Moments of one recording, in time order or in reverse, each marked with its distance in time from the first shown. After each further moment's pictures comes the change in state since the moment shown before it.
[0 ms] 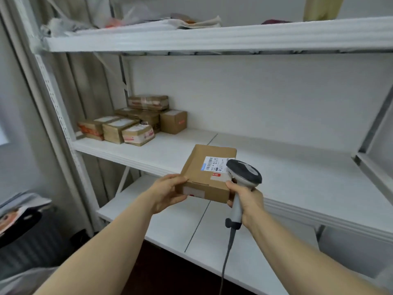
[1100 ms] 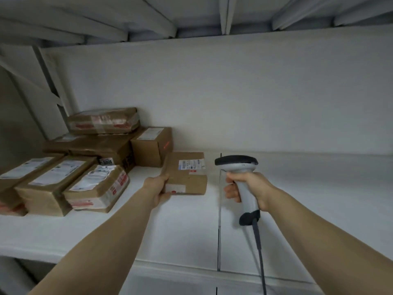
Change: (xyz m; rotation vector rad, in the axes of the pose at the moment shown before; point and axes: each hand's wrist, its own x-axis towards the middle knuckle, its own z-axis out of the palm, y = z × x) left_hand 0.399 0.136 -0.088 0.117 0.158 -0.074; right_hand 0.289 -0.046 0.189 -0.287 -0.157 0.034
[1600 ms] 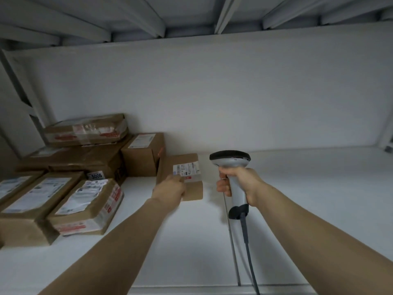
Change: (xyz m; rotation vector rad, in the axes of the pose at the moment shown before) left_hand 0.031 0.002 0.013 1.705 -0.198 0.962; right_hand 0.030 -0.008 0.041 0.126 0.126 -0.030
